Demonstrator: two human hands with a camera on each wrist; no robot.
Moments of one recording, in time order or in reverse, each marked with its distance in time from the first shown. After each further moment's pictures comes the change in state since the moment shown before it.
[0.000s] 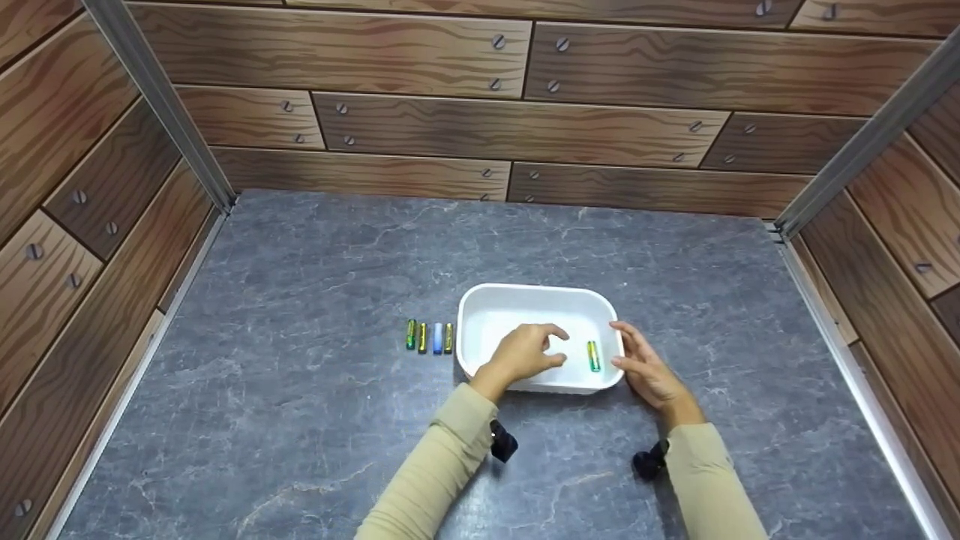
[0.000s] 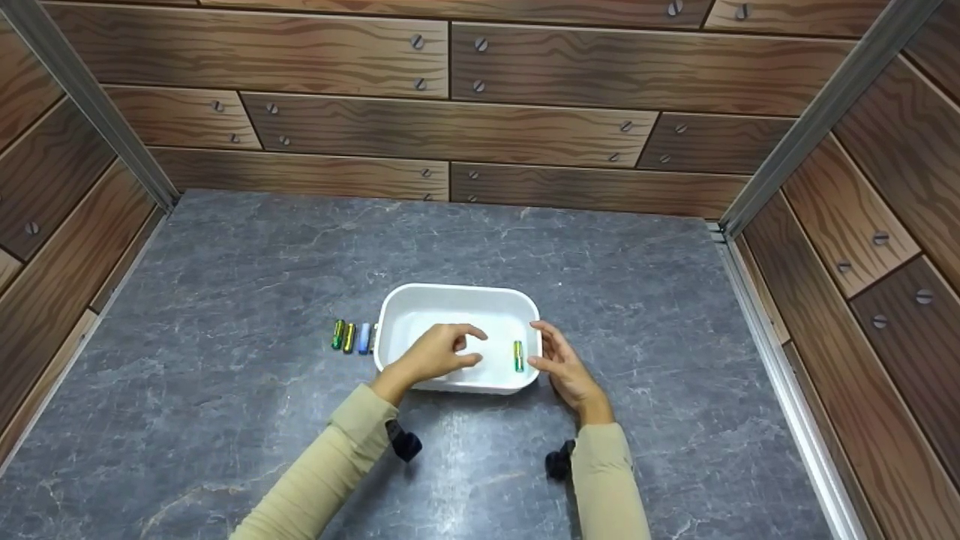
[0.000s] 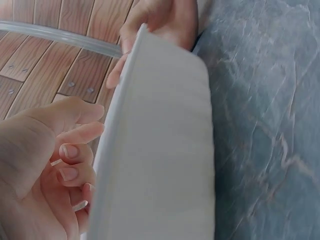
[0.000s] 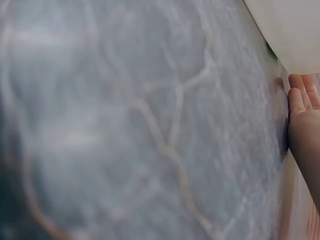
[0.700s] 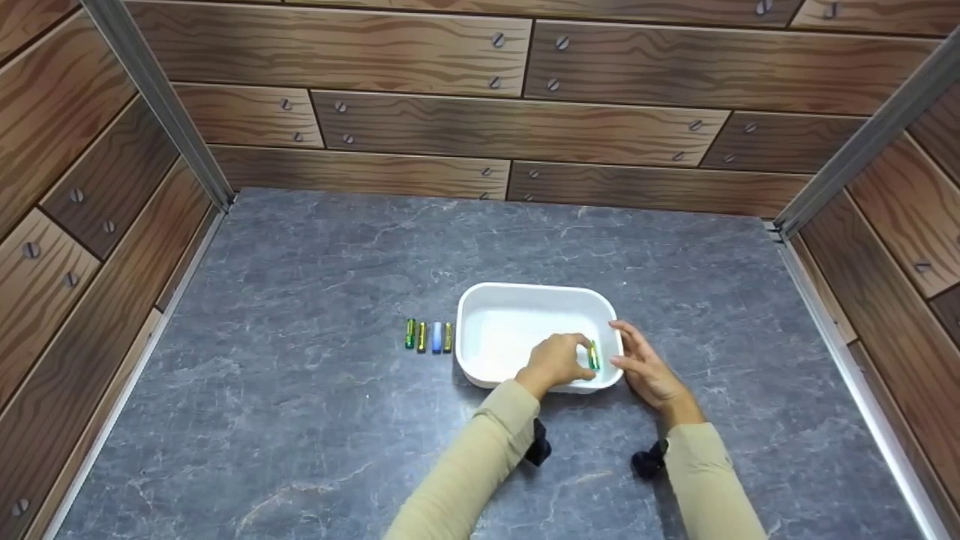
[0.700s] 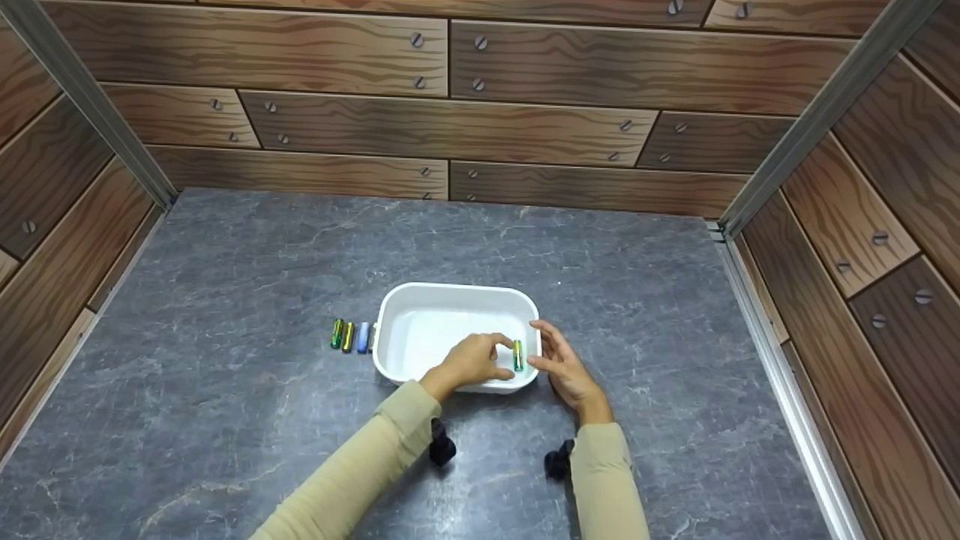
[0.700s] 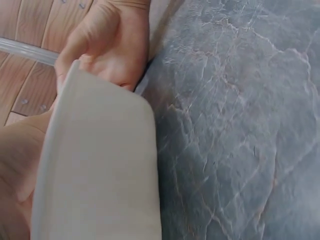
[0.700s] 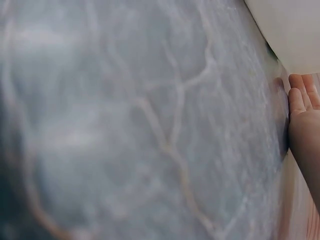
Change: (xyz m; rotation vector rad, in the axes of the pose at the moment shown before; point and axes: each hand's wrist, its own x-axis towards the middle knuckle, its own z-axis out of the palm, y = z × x) left_hand 0.028 0.027 0.045 0.125 -0.077 -0.157; right_hand 0.000 0.001 -0.004 -0.011 -0.081 -0.031
